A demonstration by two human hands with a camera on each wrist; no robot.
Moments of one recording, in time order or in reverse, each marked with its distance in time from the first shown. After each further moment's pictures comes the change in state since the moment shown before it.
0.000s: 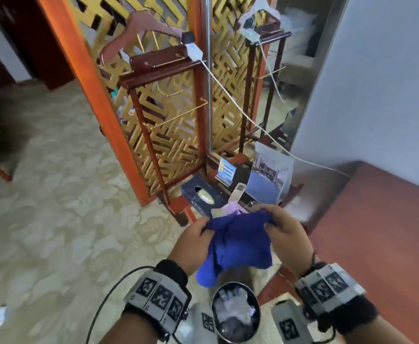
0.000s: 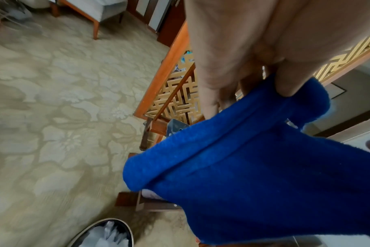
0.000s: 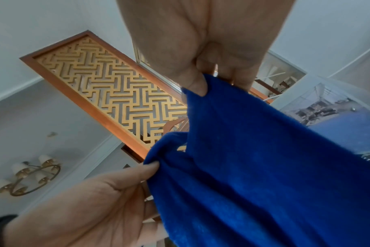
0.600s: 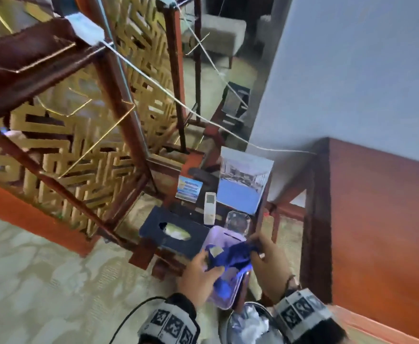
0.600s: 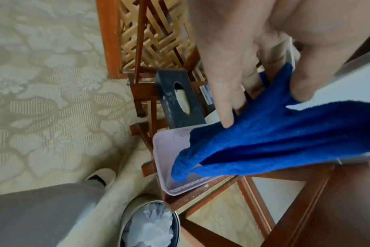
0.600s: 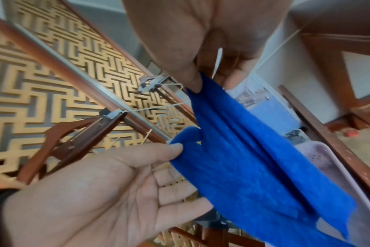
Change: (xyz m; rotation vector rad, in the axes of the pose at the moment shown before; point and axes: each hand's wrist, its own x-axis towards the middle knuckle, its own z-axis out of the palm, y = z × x) left_hand 0.248 -0.088 -0.016 -0.154 -0.442 -0.383; right_hand 0.161 0.071 0.103 -0.179 0.368 0.456
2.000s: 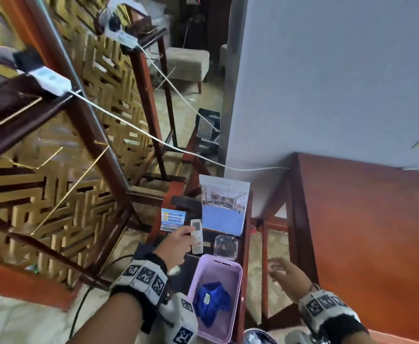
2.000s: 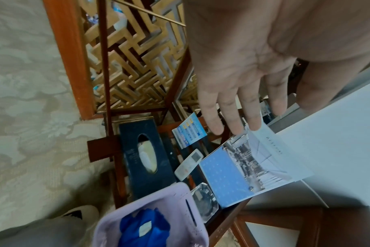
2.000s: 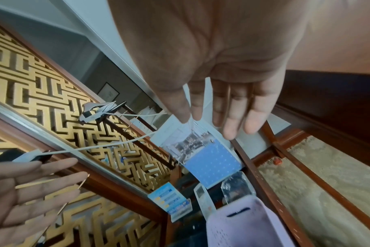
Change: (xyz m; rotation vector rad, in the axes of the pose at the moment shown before) left_hand 0.057 0.130 -0.028 0.279 -0.193 -0.007; right_hand 0.027 0.053 -0.064 -0.127 -0.146 0.367
